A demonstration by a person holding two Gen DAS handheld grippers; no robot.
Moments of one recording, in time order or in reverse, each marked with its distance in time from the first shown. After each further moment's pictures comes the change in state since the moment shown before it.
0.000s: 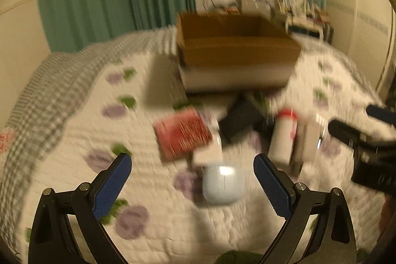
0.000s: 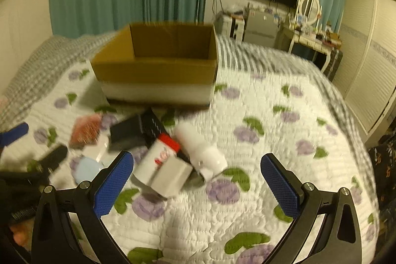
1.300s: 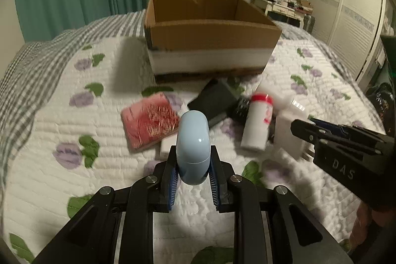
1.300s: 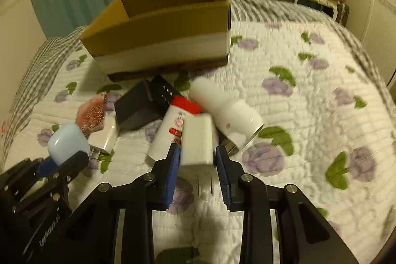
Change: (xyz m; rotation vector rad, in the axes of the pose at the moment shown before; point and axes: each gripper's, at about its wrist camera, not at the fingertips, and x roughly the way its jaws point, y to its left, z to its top) left arm 0.002 -0.006 0.013 0.005 0.073 -0.155; right arm 0.023 0.009 -0.008 0.141 0.143 0.078
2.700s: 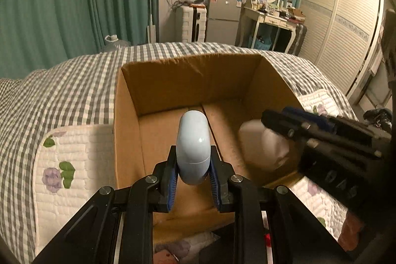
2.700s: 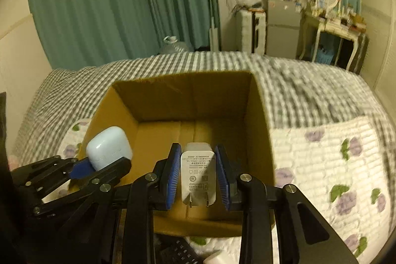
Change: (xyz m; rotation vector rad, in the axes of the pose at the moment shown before) left arm 0.087 0.020 0.182 0.042 -0.027 -0.091; right arm 0.059 0.019 0.195 -0.036 -0.134 0.129
